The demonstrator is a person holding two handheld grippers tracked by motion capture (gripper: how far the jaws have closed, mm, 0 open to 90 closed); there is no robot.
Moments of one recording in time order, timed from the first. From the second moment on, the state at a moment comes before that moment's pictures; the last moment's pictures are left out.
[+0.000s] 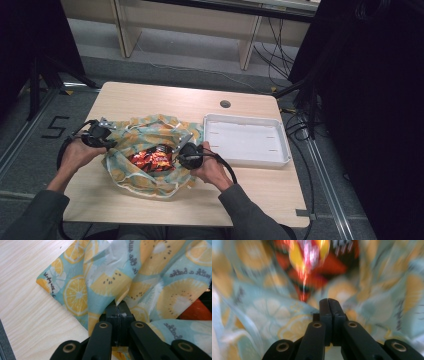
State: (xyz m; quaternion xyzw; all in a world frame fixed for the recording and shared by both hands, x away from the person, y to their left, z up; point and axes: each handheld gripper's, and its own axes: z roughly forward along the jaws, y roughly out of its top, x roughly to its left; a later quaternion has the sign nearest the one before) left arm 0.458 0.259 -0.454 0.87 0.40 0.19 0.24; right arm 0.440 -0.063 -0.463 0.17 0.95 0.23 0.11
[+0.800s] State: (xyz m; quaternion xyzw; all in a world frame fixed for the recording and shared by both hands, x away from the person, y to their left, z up) left arm 0.410 0.229 -0.386 0.87 0.35 0.21 0.28; right arm 0.426 -0.072 -0.448 0.19 0.93 0.28 0.11
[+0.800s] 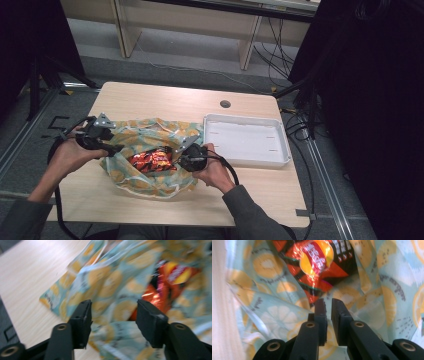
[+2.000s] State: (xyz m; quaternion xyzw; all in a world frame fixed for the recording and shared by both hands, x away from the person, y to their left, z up) left arm 0.373 0.221 -0.449 0.91 0.32 0.19 0.19; right arm 0.421 -0.077 -0.445 0.19 0.93 0.29 0.12
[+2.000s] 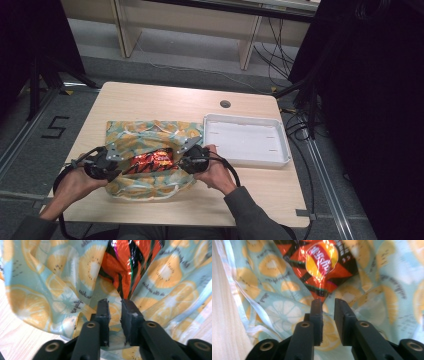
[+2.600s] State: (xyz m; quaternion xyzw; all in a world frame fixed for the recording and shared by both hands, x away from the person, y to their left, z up) left arm 0.370 0.214 -0.443 0.85 0.38 0.15 0.32; right arm 0.388 -0.095 -0.432 0.22 0.90 0.36 0.11
